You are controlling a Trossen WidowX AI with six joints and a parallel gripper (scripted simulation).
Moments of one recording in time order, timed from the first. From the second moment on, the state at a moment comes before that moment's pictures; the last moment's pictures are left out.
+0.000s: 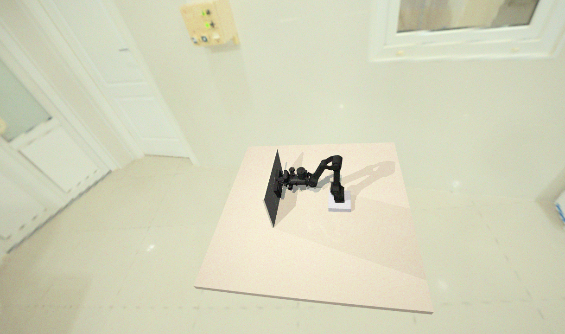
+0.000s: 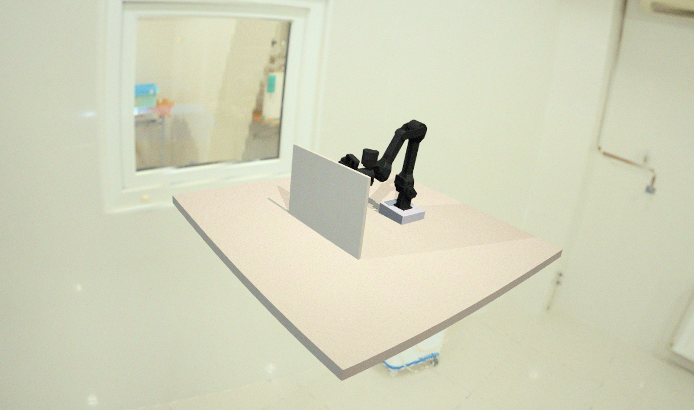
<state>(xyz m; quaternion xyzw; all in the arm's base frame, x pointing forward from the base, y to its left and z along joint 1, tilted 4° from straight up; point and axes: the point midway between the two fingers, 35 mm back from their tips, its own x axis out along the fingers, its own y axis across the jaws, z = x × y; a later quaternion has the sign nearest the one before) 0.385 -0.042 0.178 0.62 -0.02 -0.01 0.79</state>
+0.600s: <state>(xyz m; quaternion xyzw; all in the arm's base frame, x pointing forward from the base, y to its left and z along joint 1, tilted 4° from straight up) 0.385 -0.042 0.178 0.65 -0.02 -0.01 0.76</state>
